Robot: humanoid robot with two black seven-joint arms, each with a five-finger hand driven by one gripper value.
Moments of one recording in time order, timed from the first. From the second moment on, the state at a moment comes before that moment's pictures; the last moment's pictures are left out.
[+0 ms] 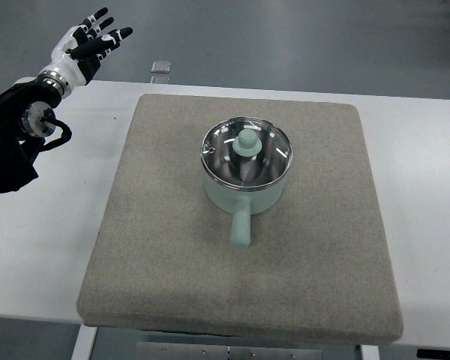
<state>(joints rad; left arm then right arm) -1.10 0.24 -0.31 -0.23 -0.12 -0.30 -0.27 0.04 0.00 -0.05 0.16 0.03 -0.02 0.13</state>
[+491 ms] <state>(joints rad) -1.22 0.28 -0.22 -0.33 0.31 -0.41 -0.27 0.04 0.00 -0.05 0.16 0.03 -0.02 0.13</state>
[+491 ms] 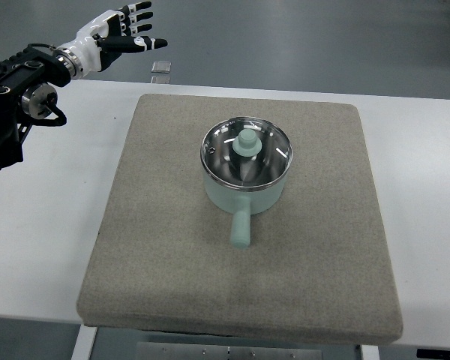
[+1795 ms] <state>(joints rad) -1.53 0.41 -0.11 -0.99 1.50 -0.60 -0.57 0.04 0.00 -0.05 0.16 0.03 -0.02 0.13</state>
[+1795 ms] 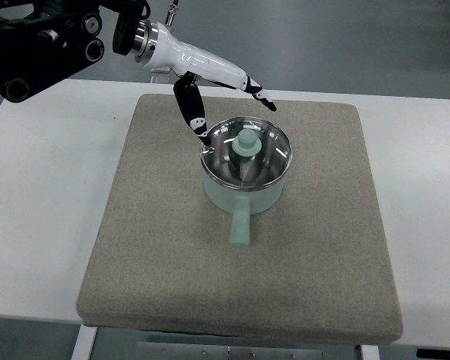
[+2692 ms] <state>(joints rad) -1.52 0.35 -0.04 -0.98 1.77 -0.45 -0.60 0.04 0.00 -0.05 0.16 0.03 -0.02 0.13</state>
